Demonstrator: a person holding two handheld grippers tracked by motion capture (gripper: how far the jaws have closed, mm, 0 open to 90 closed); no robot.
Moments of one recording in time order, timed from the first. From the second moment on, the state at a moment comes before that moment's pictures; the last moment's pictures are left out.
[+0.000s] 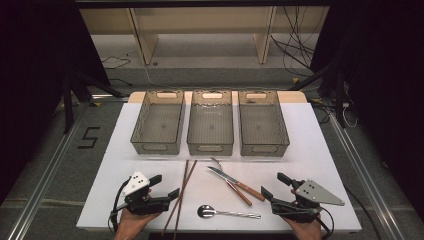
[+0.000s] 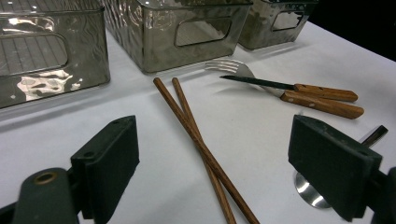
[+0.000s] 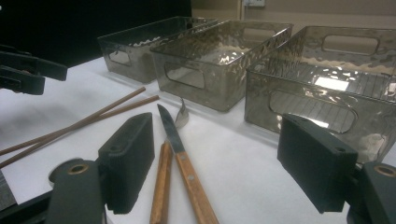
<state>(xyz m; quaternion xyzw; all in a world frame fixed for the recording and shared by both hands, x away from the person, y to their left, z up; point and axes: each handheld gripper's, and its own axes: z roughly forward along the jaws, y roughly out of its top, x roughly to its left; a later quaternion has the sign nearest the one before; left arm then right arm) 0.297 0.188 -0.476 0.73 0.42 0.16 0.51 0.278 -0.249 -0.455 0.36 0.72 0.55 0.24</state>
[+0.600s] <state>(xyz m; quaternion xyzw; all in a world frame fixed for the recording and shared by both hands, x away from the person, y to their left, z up) 0.298 0.169 -0.466 0.75 0.45 0.16 0.45 0.278 -0.248 -0.456 0.36 0.72 0.54 0.24</state>
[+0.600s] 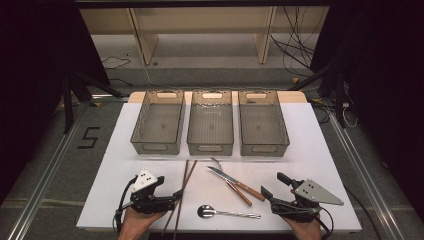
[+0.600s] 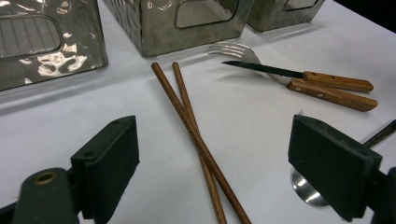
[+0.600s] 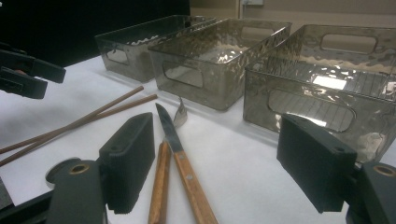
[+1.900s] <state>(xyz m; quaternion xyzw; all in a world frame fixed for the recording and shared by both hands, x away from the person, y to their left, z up) 0.338 0.131 -0.480 0.83 0.46 0.11 0.28 0.279 -0.246 -0.456 0.36 0.72 0.54 0.24</state>
